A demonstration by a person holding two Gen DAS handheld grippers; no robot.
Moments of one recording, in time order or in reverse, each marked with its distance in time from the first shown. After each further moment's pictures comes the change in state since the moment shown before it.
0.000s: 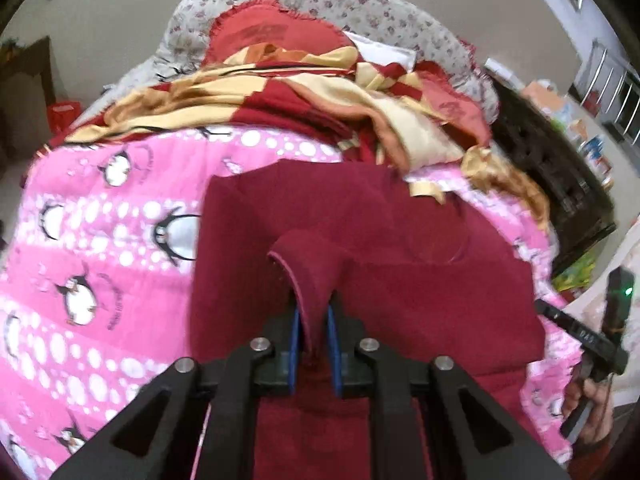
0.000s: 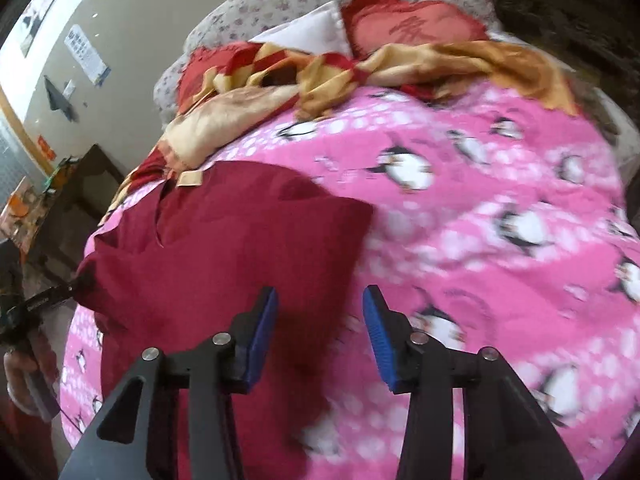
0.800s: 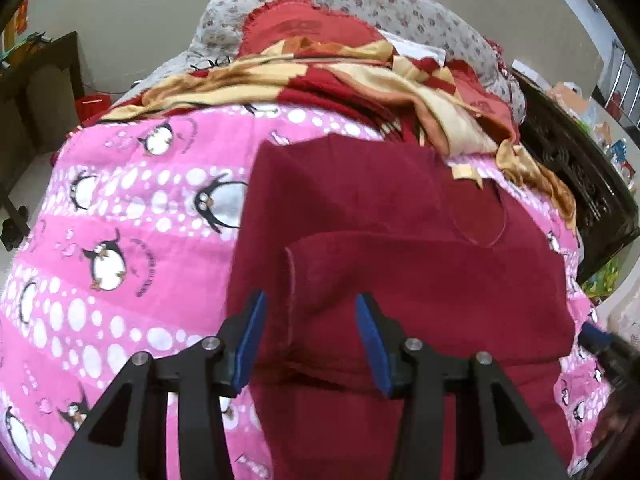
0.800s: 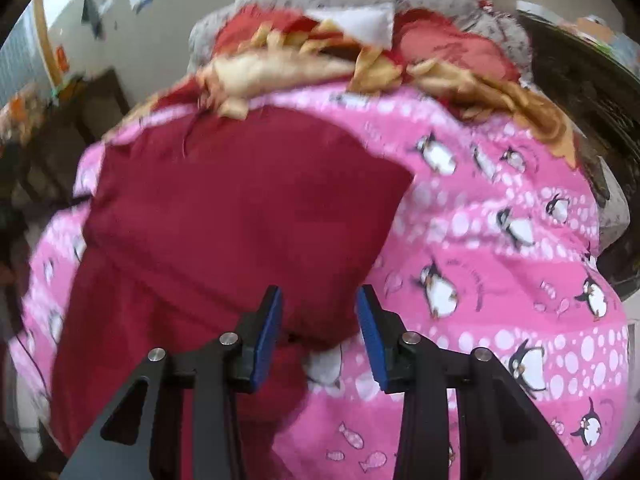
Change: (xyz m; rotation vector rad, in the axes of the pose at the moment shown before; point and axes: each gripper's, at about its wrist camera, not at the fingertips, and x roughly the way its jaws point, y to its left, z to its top) left arm 0.010 0.015 -0.025 -0.046 -0.011 0.071; right arm -0.030 0.039 -0.040 -0.234 0.015 -0.099
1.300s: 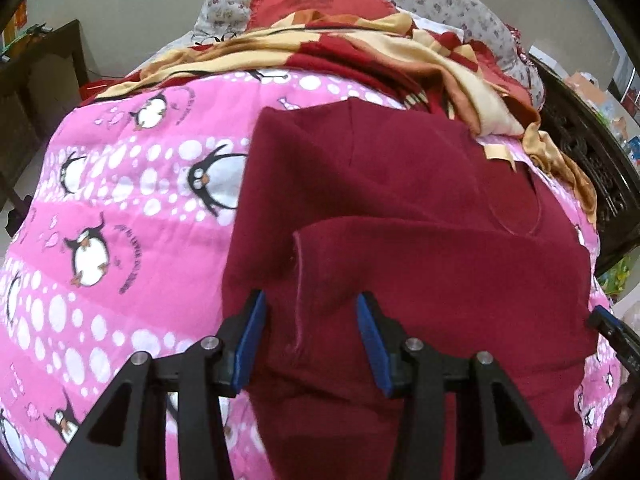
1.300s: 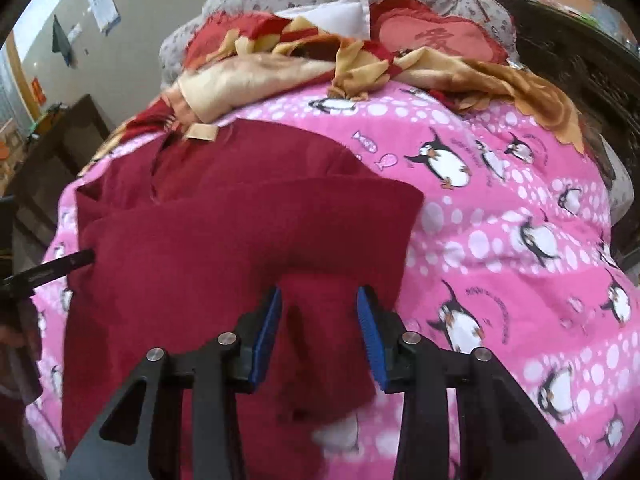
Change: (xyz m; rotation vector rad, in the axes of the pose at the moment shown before) left arm 0.025 0.007 -0.005 -0.010 0.059 0.042; right arm 0.031 -0.002 0.020 0.097 0.011 -0.023
